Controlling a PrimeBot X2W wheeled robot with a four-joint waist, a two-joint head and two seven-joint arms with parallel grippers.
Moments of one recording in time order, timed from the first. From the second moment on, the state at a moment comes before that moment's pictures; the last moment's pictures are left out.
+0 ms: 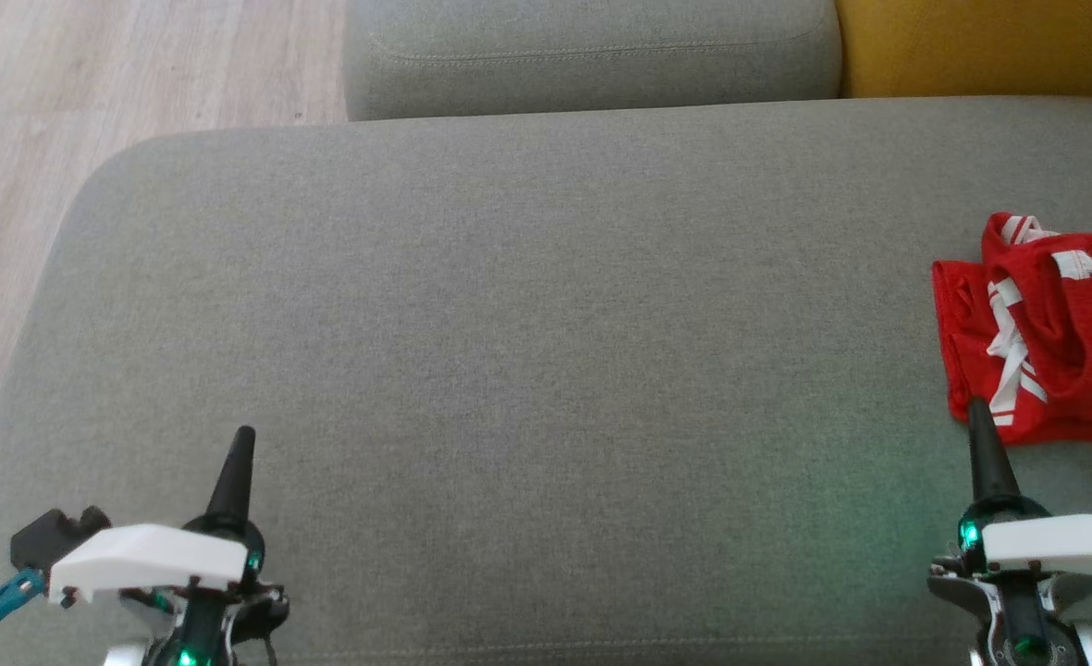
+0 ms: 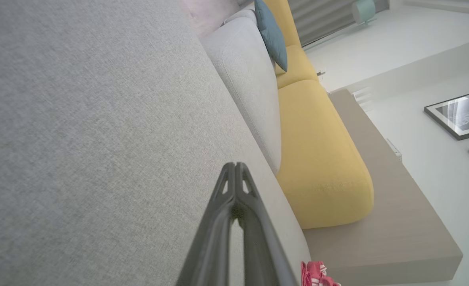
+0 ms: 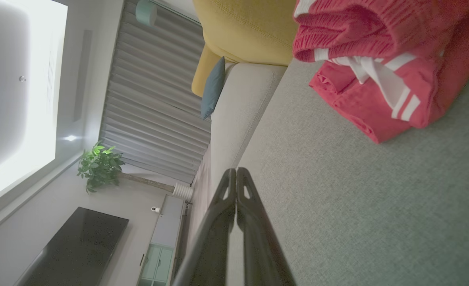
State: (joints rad) left arm -0.01 0.12 -0.09 0.22 -1.24 -0.03 -0.01; right arm 0.02 -0.06 -0.07 0.17 1.20 0.12 0.05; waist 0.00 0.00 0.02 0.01
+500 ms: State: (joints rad) left arm -0.02 0.10 -0.05 0.23 -1.39 -0.06 0.03; right arm -0.01 -0.06 -0.08 0.21 1.36 0.12 0.06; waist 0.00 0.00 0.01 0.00
